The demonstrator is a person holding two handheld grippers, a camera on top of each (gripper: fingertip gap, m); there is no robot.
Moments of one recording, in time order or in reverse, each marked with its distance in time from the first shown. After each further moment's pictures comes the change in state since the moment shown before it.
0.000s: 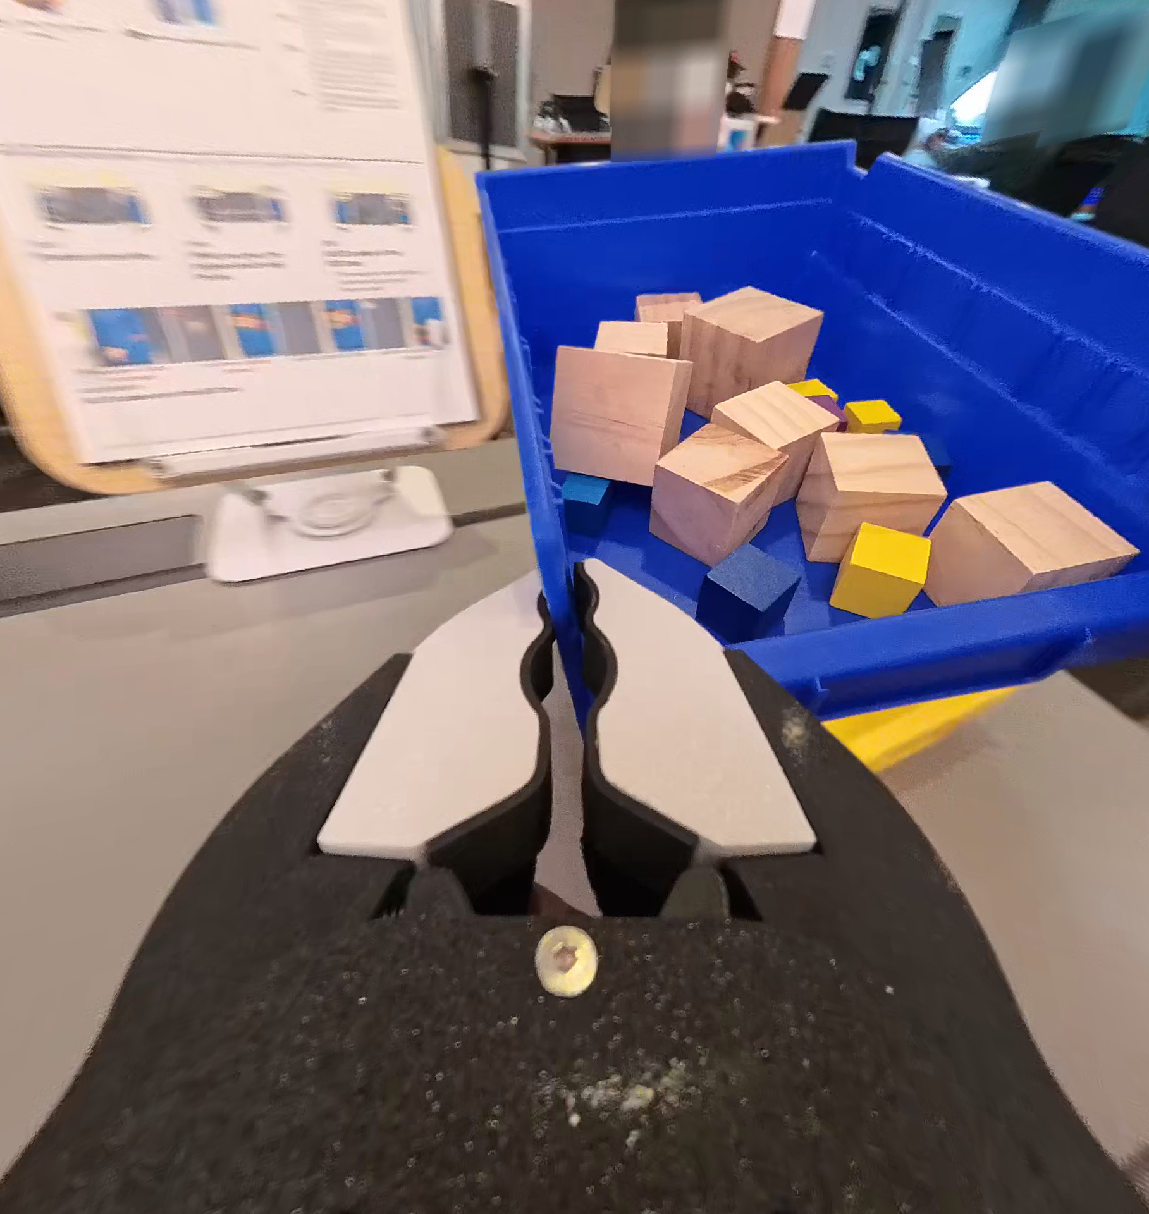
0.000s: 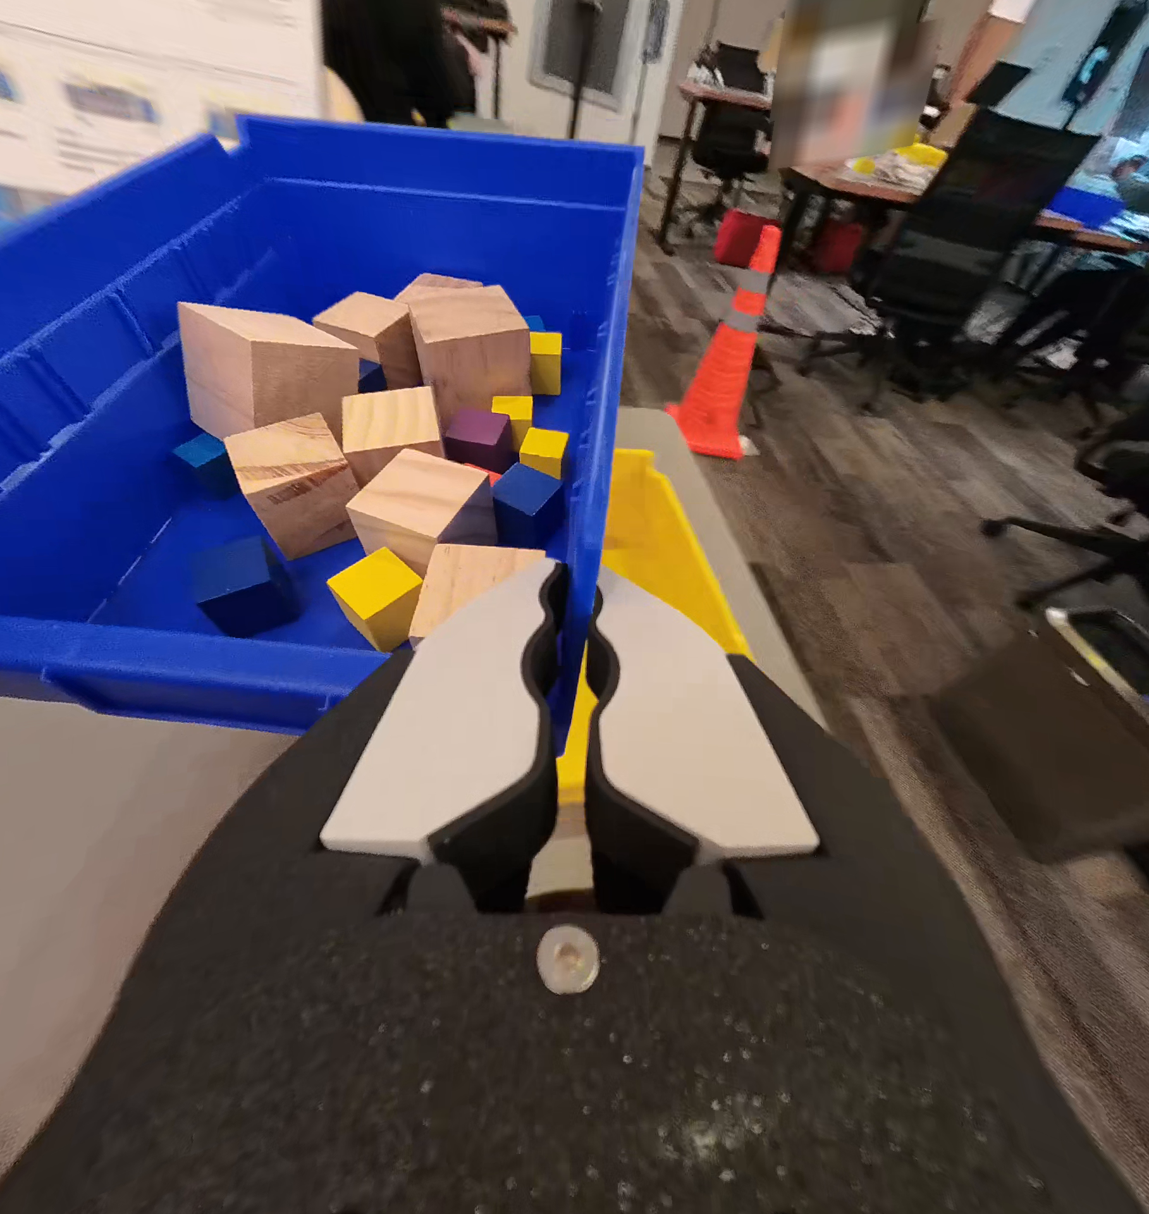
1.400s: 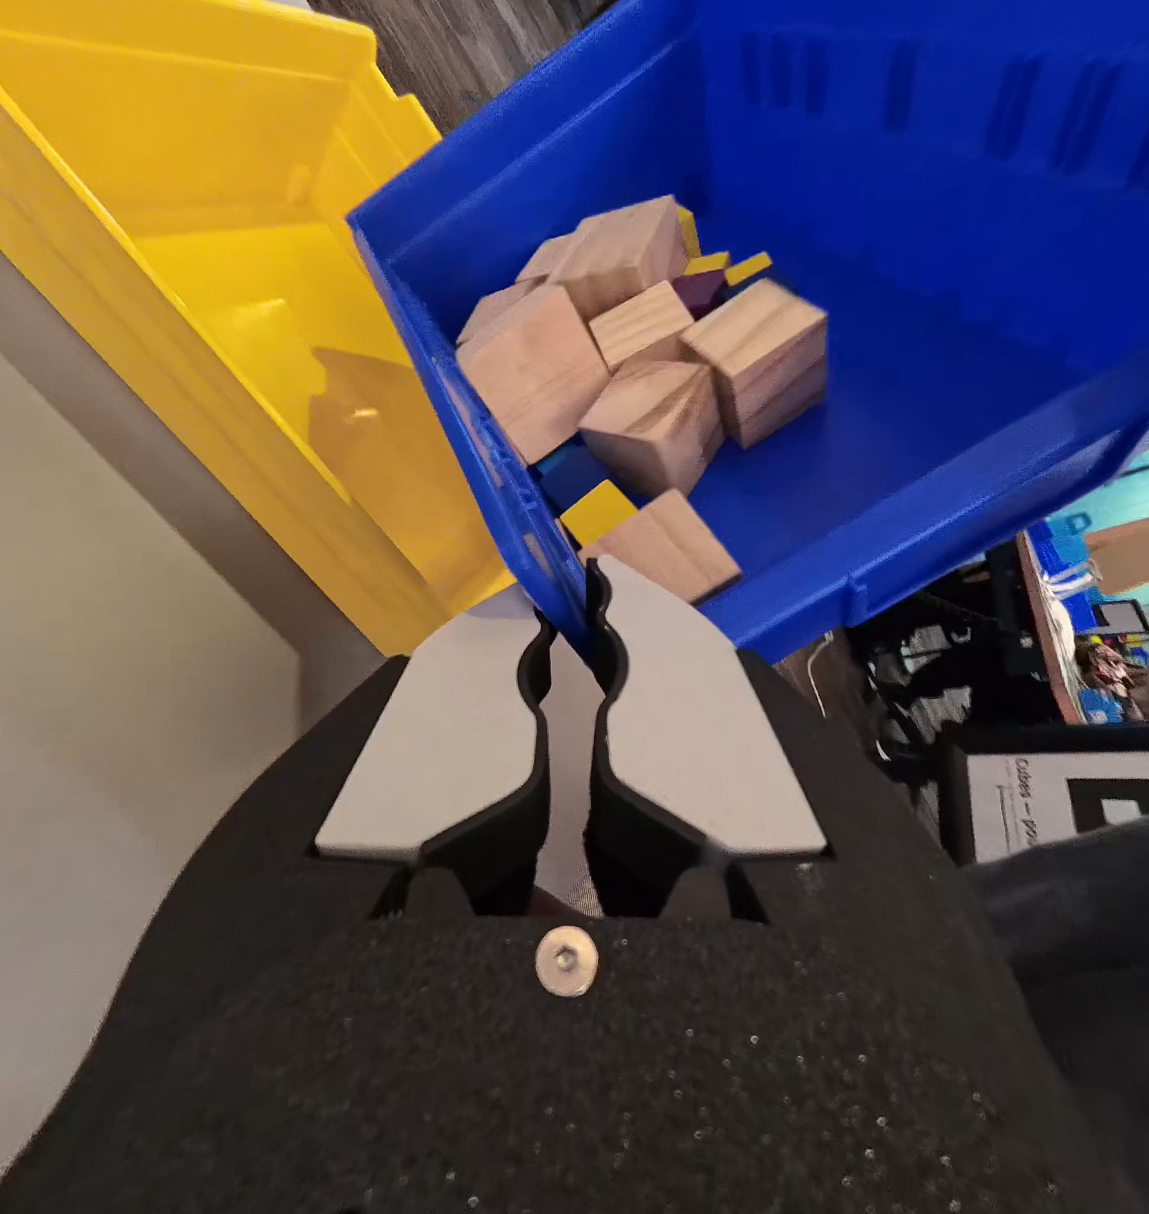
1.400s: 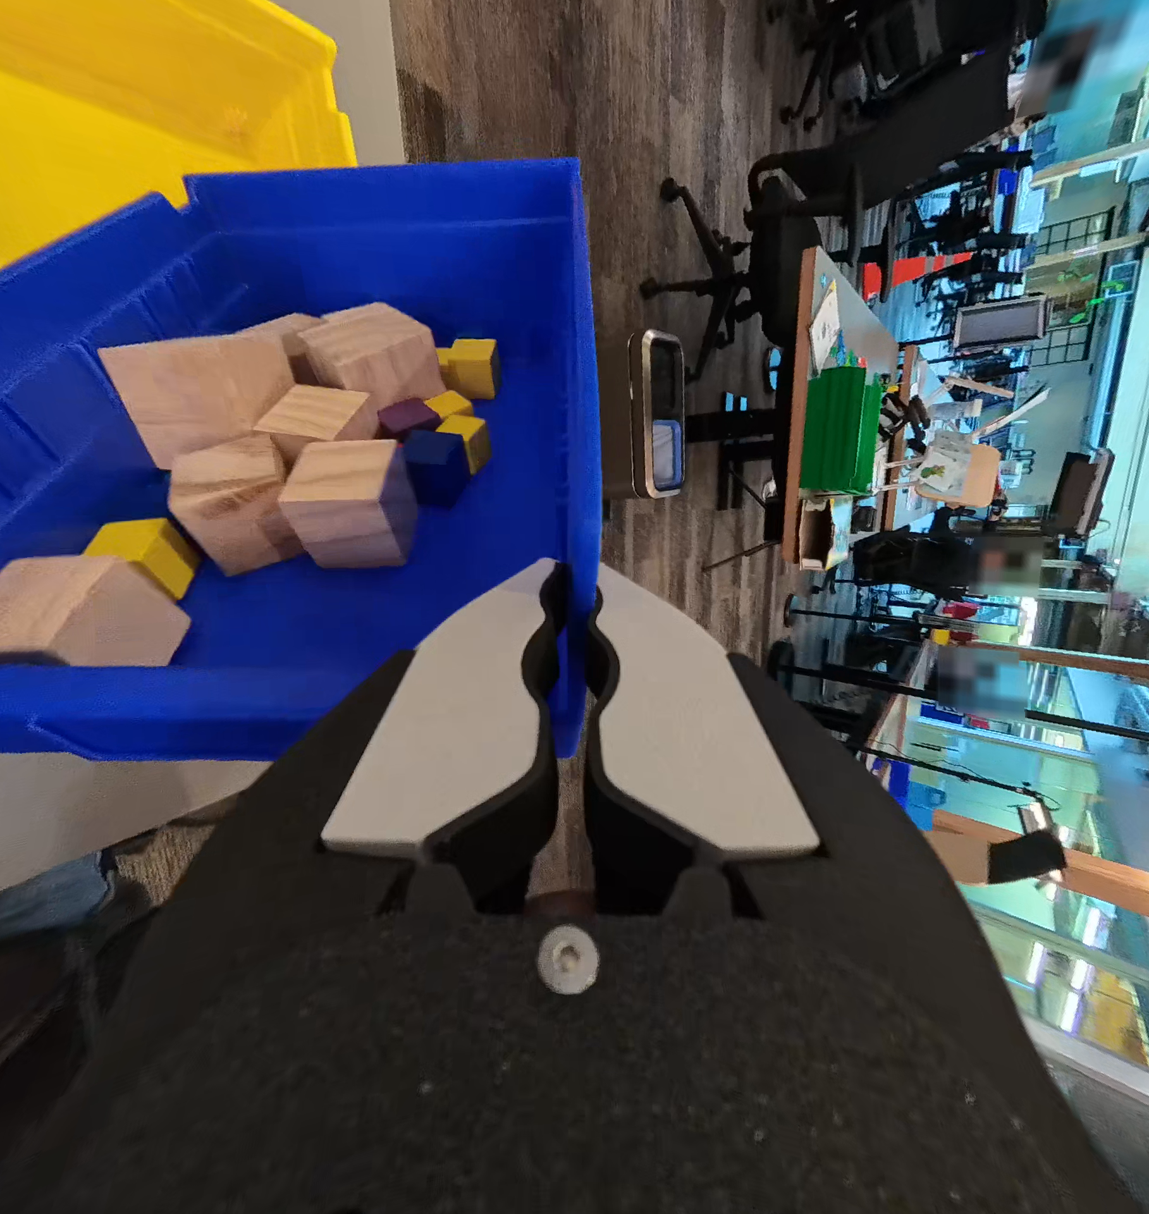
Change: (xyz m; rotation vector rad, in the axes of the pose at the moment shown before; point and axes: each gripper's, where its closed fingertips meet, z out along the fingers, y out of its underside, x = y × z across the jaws) left arm 0.120 0.040 0.052 -0.578 0.673 -0.469; right arm 0.071 -0.082 0.015 -0.814 0.442 -0.619
